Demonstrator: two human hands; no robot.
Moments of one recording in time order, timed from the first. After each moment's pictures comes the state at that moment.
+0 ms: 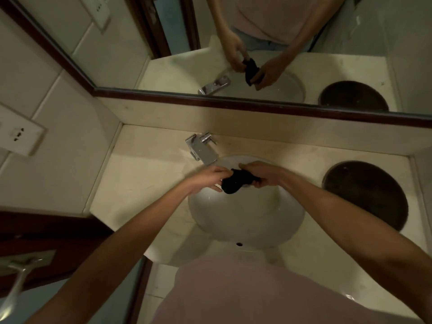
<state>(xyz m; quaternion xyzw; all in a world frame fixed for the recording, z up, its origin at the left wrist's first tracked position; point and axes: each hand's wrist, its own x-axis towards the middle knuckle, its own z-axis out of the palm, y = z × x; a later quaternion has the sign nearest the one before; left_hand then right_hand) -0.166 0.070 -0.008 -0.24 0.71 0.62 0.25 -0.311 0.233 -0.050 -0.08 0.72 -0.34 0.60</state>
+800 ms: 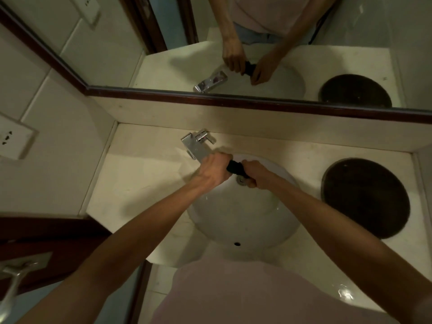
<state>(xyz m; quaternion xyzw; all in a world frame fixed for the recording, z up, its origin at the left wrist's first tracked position) -0.207 0.090 -0.012 -0.13 0.98 0.14 0.09 -0.302 0.222 -0.074 0.04 0.72 -0.45 0.53</state>
